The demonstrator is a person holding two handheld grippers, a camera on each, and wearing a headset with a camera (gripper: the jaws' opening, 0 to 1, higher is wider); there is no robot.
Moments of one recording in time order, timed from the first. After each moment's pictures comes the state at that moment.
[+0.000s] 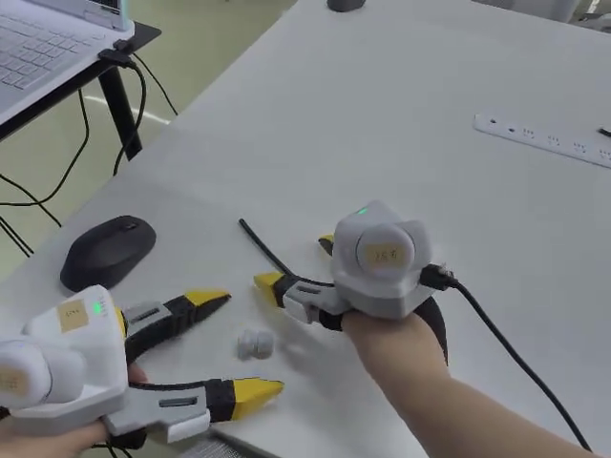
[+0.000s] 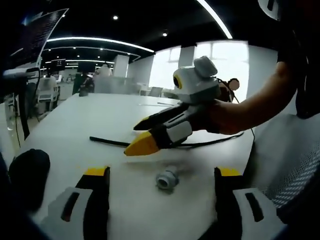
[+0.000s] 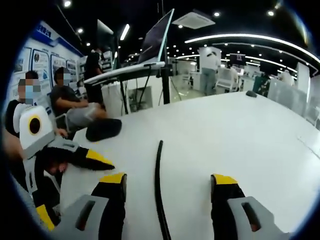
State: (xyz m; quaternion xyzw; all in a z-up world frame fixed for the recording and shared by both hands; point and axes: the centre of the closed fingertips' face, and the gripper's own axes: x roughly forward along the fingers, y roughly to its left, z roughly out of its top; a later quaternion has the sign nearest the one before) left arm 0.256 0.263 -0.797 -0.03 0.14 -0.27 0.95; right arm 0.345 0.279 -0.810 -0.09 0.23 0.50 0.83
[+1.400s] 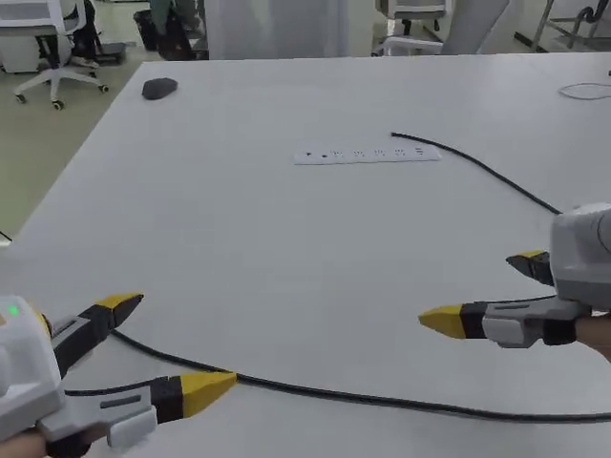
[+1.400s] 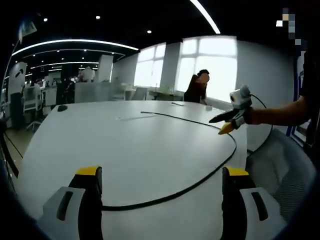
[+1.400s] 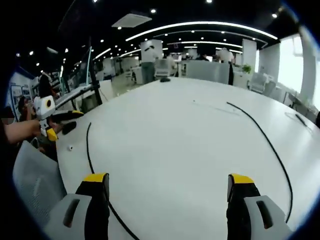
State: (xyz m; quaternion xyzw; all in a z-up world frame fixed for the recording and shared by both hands) left arm 0.300 0.188 -0.724 -0.04 0.16 -0.36 0.92; right arm 0.350 -0.105 -0.748 -0.05 0.30 0.28 0.91
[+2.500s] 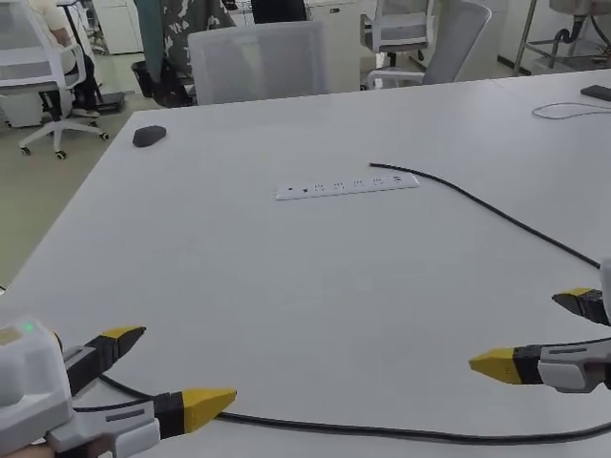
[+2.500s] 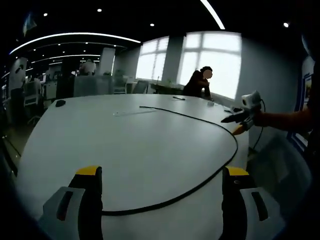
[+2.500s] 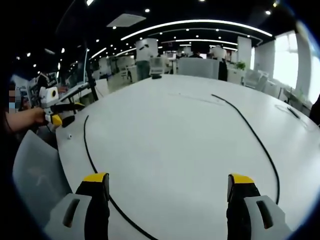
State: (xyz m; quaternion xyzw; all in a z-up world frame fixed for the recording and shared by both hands) left arm 0.306 0.171 -0.728 -0.02 0.20 -0.34 0.92; right arm 0.331 -0.160 -0.751 -0.06 0.31 0.28 0.91
